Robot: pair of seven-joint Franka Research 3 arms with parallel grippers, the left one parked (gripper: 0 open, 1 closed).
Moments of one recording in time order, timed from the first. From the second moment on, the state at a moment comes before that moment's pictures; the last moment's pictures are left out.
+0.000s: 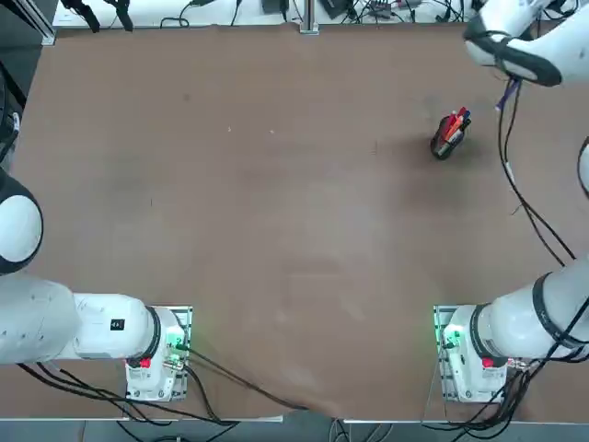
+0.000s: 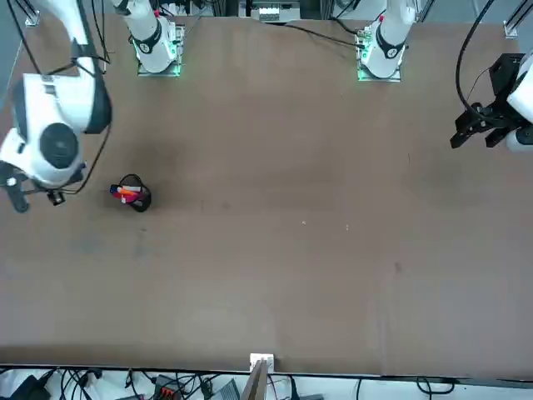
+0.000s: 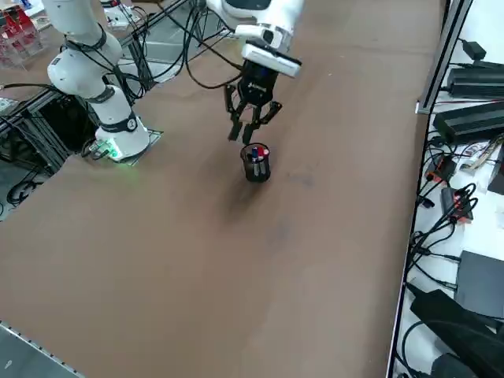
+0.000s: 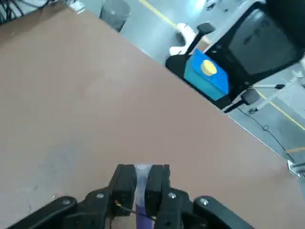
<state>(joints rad) 0.09 0.25 0.06 -1.82 -0.84 1.69 1.50</state>
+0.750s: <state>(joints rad) 0.29 0.45 0.05 -1.69 -0.97 1.35 1.96</state>
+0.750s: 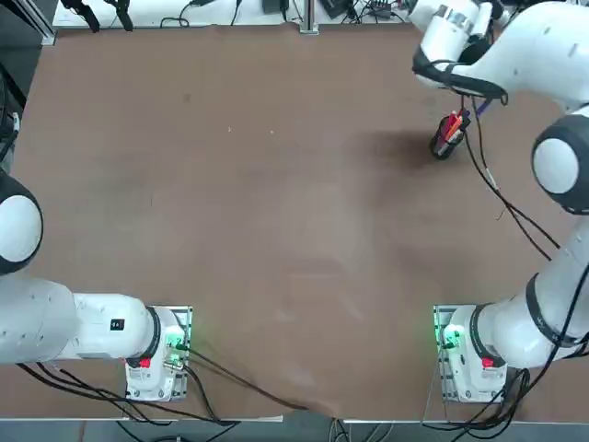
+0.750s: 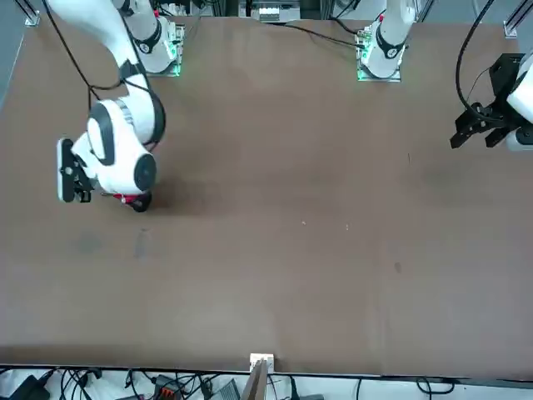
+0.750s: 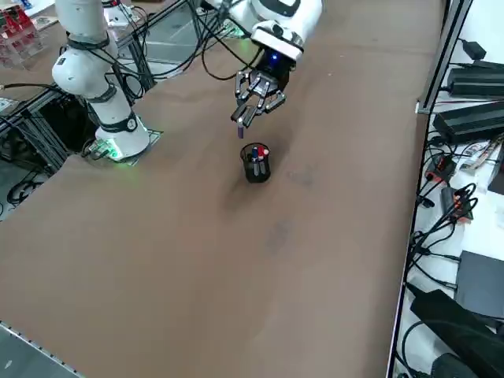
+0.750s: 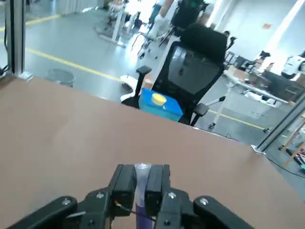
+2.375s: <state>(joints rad) 0.45 0.66 0.05 -1.65 -0.95 1.22 2.44</state>
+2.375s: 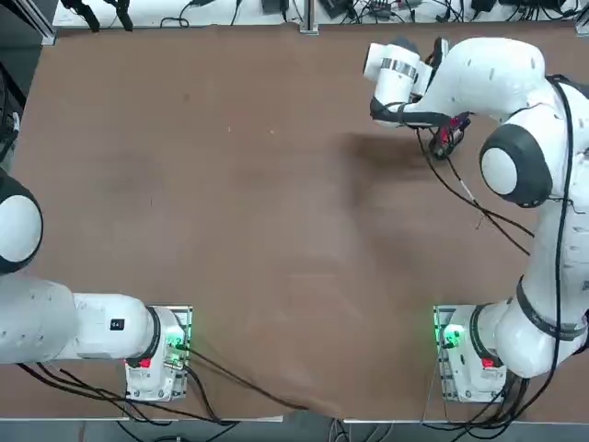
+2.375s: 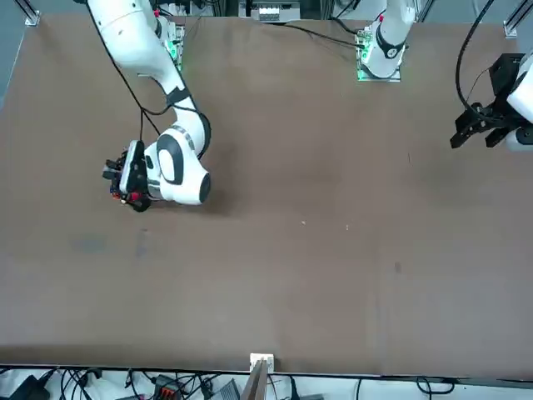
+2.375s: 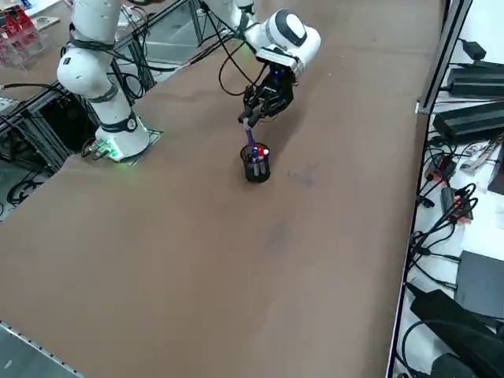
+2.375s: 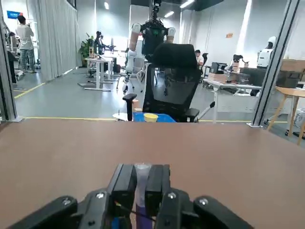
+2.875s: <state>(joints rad) 0.45 0.71 0.05 -1.63 -0.94 1.22 2.48</state>
